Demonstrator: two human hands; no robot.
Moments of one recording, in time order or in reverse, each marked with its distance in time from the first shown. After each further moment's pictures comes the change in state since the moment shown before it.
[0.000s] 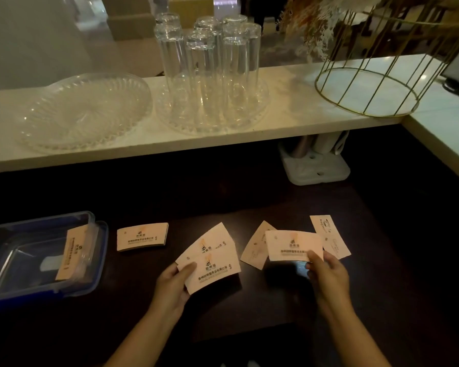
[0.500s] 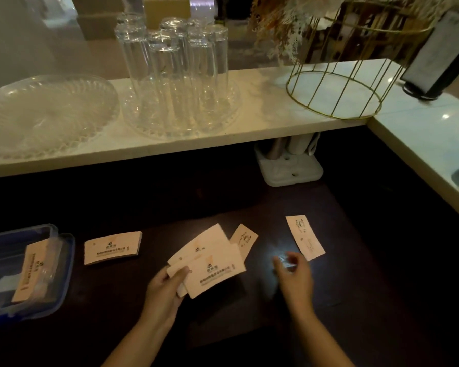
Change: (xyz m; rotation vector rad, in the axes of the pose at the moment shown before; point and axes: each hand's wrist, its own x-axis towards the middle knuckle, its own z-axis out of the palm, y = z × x) left_hand 0.000 -0.015 0.026 0.074 -0.060 0.084; right_hand -0.007 0.011 0.007 -0.471 0.048 -0.258
